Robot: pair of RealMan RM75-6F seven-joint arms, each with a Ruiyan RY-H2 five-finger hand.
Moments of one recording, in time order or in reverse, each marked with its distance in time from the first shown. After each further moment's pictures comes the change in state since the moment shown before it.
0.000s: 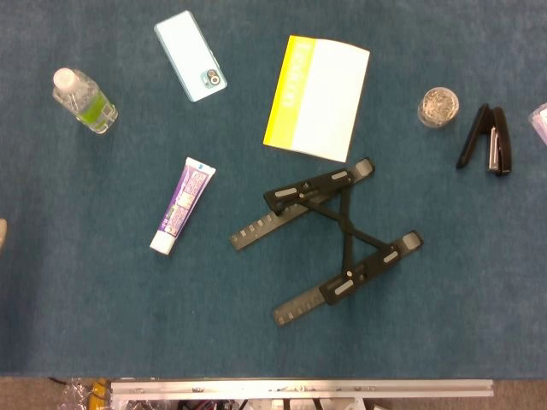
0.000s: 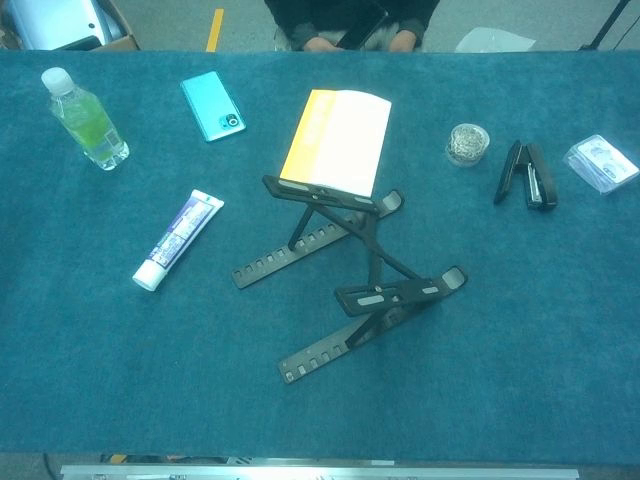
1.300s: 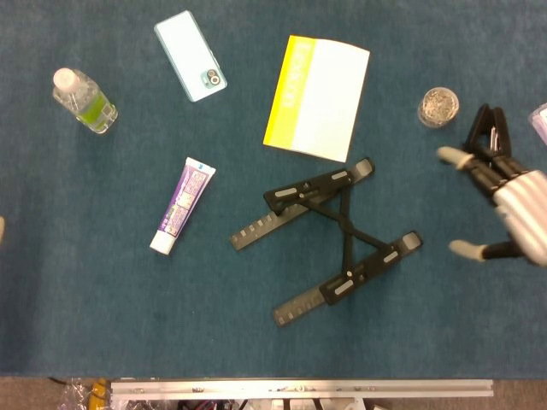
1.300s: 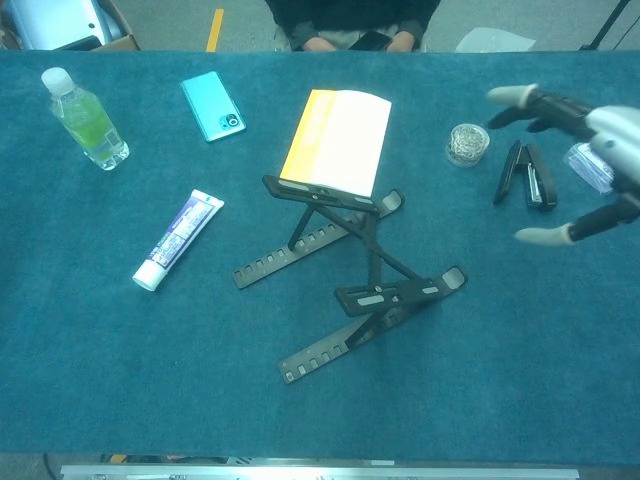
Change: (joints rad) left arm -0.006 0.054 -0.008 -0.093 -0.023 -0.011 0.064; right arm 0.263 -0.092 -0.048 -0.138 -0.243 -0.279 0.260
